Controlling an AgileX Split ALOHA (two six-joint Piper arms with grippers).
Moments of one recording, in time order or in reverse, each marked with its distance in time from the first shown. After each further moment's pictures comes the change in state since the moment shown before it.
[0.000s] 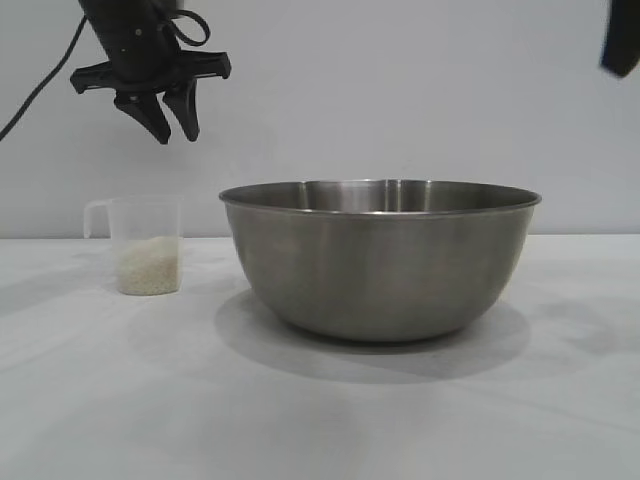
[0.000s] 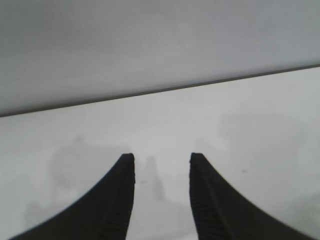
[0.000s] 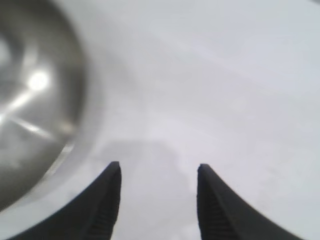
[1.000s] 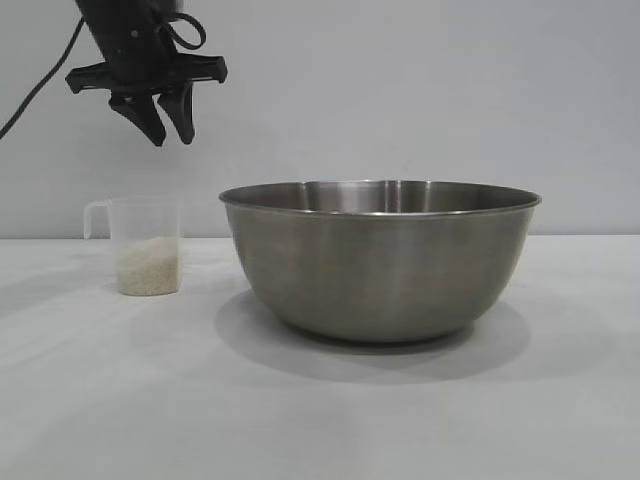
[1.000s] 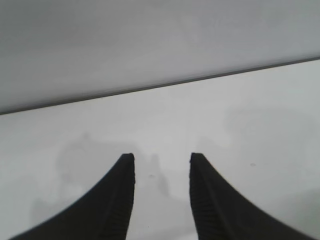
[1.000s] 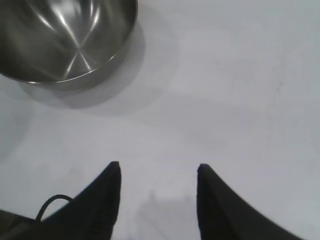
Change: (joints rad) left arm 0.002 0.000 0.000 0.025 0.017 0.000; right arm 0.002 -0.895 0.356 0.108 0.444 0.086
